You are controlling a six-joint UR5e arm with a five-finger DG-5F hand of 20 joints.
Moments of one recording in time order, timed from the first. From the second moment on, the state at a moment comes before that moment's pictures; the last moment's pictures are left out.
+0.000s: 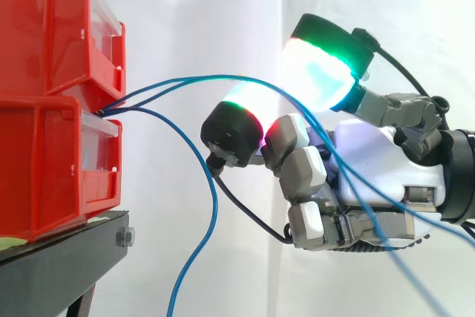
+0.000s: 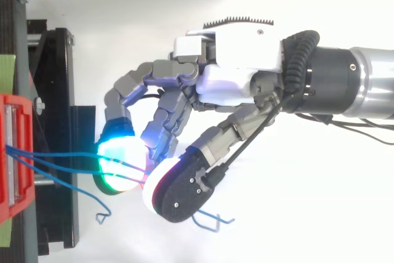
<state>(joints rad) 0.10 -2.29 -1.26 -2.67 -1.46 0.29</state>
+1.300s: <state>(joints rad) 0.11 -2.29 -1.26 -2.68 -1.46 0.29</state>
